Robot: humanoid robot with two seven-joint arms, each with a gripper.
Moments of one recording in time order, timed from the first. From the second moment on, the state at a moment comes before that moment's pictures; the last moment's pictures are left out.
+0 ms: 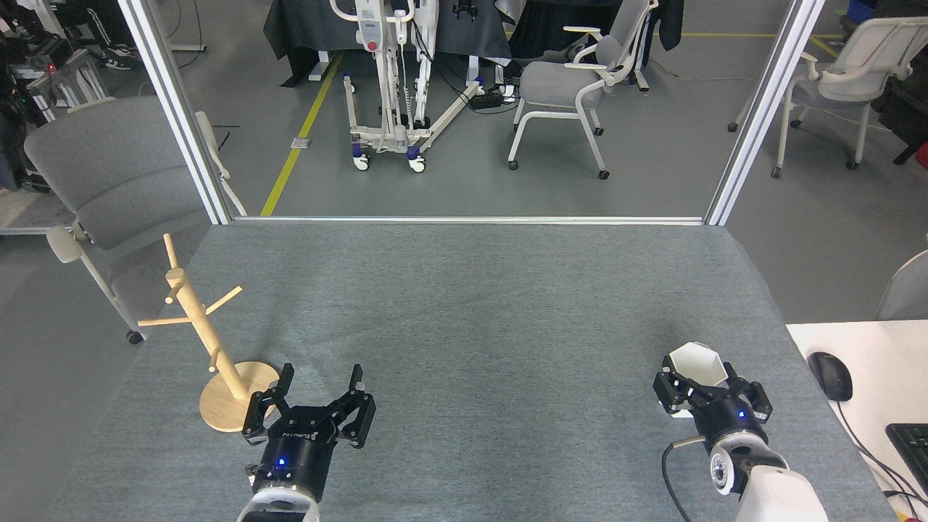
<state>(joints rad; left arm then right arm) -0.03 -0.10 0.01 -1.59 -1.56 -0.05 0.04 -0.38 -0.17 -0.06 -0.87 1.33 -0.12 -0.03</state>
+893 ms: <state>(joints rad) -0.03 -0.10 0.00 -1.59 -1.56 -0.05 0.04 -0.38 -0.17 -0.05 -0.91 1.37 -0.14 -0.02</state>
